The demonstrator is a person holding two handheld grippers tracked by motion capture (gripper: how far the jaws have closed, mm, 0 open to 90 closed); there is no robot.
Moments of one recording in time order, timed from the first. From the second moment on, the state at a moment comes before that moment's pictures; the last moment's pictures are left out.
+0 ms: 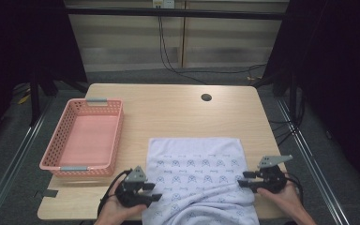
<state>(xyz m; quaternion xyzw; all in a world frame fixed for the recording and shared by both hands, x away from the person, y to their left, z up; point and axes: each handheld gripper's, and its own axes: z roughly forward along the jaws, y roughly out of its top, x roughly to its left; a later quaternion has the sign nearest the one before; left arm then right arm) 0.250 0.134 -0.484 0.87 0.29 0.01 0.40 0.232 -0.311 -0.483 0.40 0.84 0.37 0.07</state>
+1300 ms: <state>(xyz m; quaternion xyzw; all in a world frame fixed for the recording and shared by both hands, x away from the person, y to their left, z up) 0.367 0.115 -0.503 0.82 0.41 0.08 0.40 0.349 -0.320 -0.502 0.44 0.80 0.40 0.08</state>
